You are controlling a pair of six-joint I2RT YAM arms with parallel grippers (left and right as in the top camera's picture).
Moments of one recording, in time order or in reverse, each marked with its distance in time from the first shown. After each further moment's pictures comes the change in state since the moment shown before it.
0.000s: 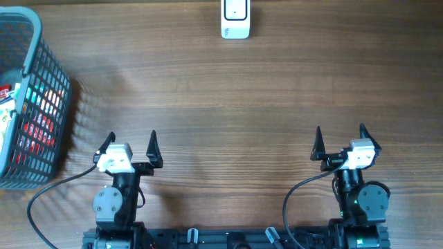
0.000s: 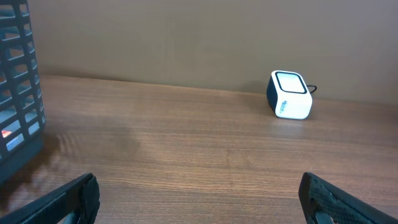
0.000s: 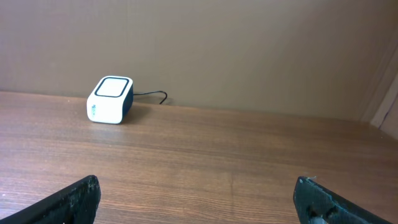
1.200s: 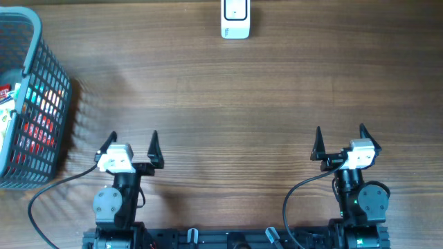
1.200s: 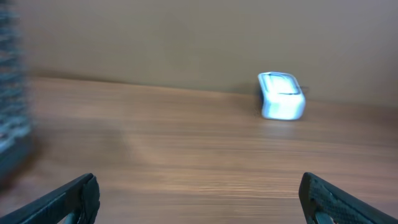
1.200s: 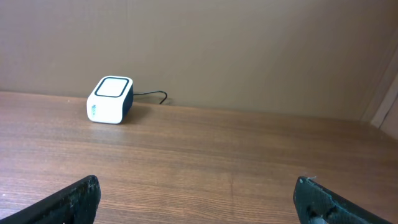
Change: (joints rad) left arm 0.000 0.000 0.000 0.019 0.070 -0.026; right arm 0.000 0.000 0.000 0.000 0.000 0.000
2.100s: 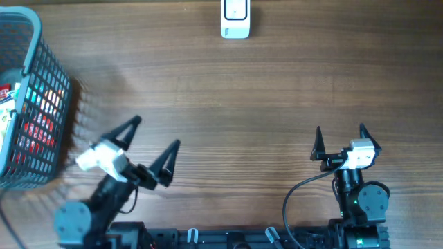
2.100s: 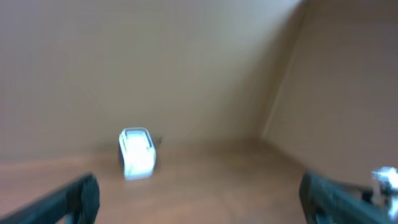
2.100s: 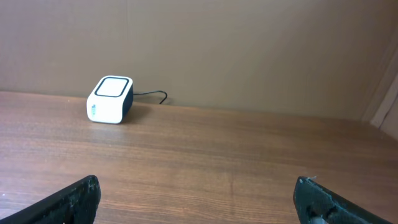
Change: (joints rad) left arm 0.000 0.235 0.484 -0.055 0.477 -0.179; right arm 0.000 0.000 0.000 0.000 0.000 0.000
